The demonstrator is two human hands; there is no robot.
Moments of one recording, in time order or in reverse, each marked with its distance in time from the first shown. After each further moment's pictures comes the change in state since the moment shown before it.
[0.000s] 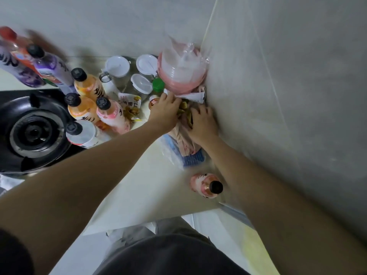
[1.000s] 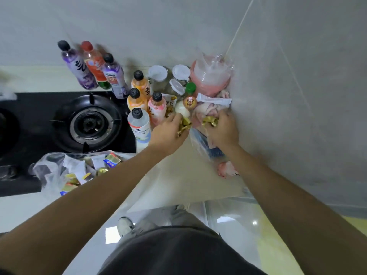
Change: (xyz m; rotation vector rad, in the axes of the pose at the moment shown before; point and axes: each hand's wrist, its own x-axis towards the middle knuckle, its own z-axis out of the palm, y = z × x) left_hand -0.176 -0.049 -0.053 -0.311 0.191 0.006; right_hand -0.084 -0.084 -0.045 0.389 0.248 0.206
